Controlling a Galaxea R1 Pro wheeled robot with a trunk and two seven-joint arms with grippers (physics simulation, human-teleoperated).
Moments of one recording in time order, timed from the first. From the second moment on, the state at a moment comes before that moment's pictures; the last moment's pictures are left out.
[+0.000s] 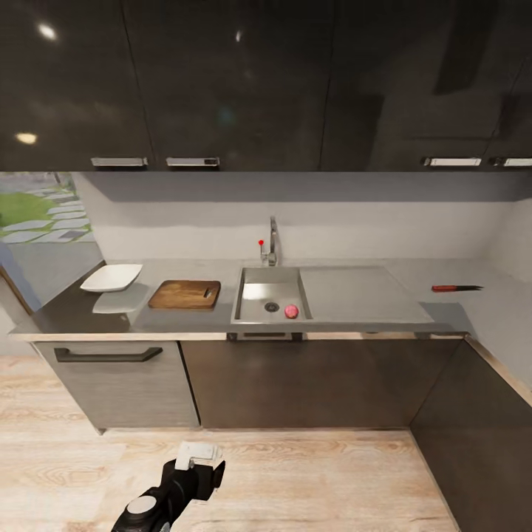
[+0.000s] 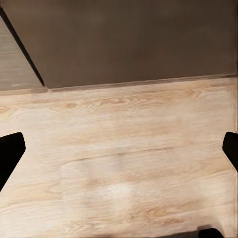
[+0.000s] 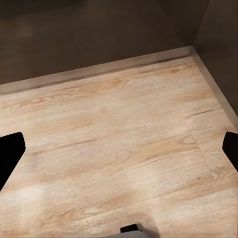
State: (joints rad) left arm 0.01 -0.07 -0.15 -1.53 0.01 0.62 0.01; right arm 0.29 0.04 -0.03 -0.68 -0.15 -0.72 -0.06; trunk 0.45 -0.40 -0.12
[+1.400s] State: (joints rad) left arm -0.76 -0.14 -0.28 -1.47 0.22 1.01 0.01; right arm 0.29 0.04 -0.03 -0.67 -0.15 -0.72 -0.06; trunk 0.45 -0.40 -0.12
